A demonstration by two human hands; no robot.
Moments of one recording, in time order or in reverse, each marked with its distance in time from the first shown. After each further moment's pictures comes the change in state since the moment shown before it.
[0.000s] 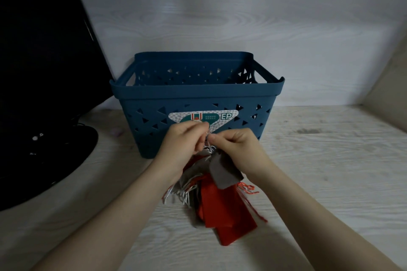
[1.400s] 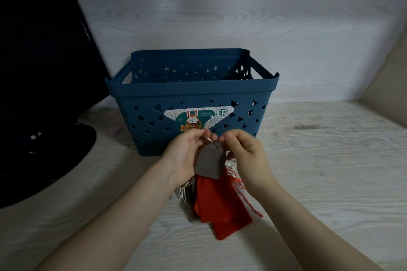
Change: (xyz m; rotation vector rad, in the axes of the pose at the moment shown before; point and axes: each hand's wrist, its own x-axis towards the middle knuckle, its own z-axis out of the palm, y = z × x) left_hand -0.006 -0.007 0.016 -0.517 -0.148 -0.486; right_hand -0.021 0.016 0.000 0.162 0.240 0.030
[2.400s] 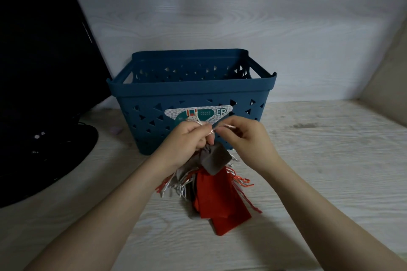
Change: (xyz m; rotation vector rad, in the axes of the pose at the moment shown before) left_hand -0.006 0.014 -0.005 0.723 -0.060 0.438; right_hand 0.015 -0.028 -0.013 -0.503 -0.174 -0.261
